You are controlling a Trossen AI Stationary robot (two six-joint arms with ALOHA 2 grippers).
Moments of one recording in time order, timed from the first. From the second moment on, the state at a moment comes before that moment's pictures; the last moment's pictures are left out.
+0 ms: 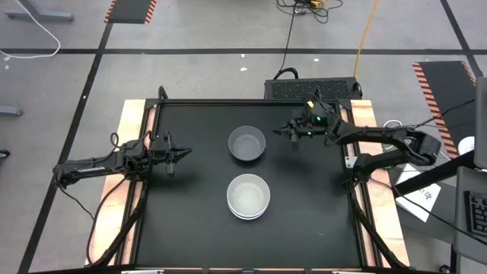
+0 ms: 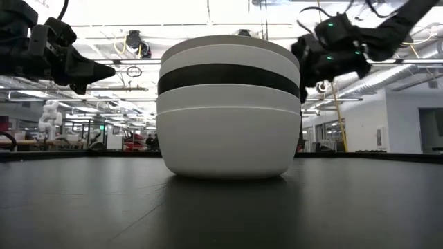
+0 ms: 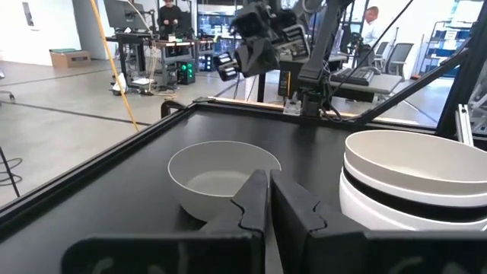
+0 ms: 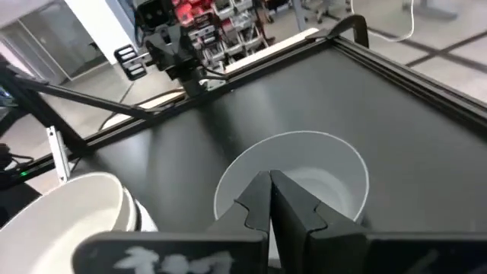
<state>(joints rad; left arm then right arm) 0.17 0.05 0.01 0.01 -0.02 -0.06 -0.58 1.26 0.50 0.47 -0.53 0.25</state>
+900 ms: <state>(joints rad) 0.17 0.06 0.01 0.01 -0.03 -0.03 -0.63 1.69 1.21 -0.41 -0.58 0.19</state>
